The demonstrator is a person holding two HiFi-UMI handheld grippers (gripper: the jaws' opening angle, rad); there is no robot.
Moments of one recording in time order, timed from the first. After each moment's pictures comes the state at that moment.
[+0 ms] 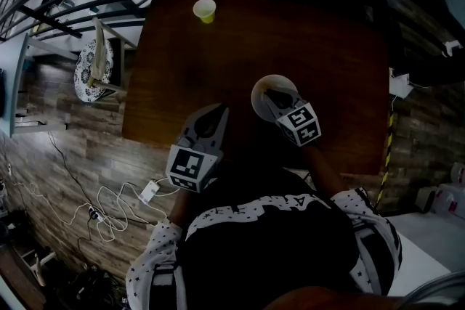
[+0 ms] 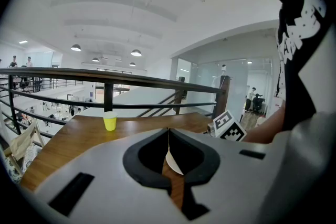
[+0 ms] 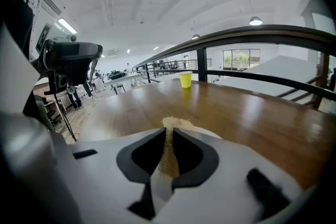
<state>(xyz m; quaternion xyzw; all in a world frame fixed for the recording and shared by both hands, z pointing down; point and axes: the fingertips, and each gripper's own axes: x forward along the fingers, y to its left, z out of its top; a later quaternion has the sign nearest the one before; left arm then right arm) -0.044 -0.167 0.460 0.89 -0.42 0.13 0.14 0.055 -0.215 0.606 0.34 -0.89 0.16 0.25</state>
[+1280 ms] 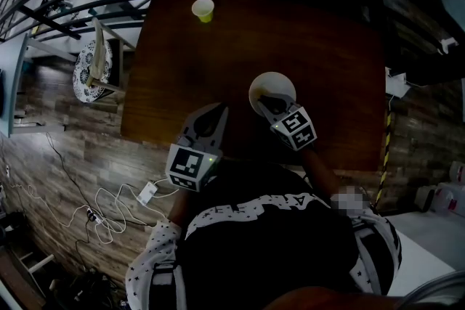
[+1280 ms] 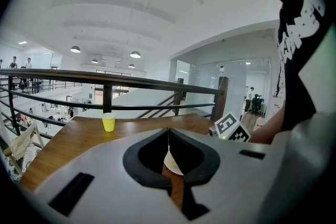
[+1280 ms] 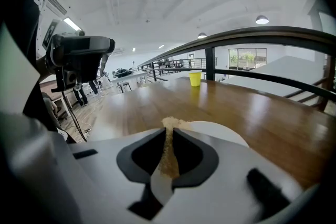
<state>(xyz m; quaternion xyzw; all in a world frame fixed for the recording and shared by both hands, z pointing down) -0.041 -0.156 0.454 0.89 -0.42 0.12 0.13 0.041 -0.181 0.607 0.30 -0.90 0.17 0.27</state>
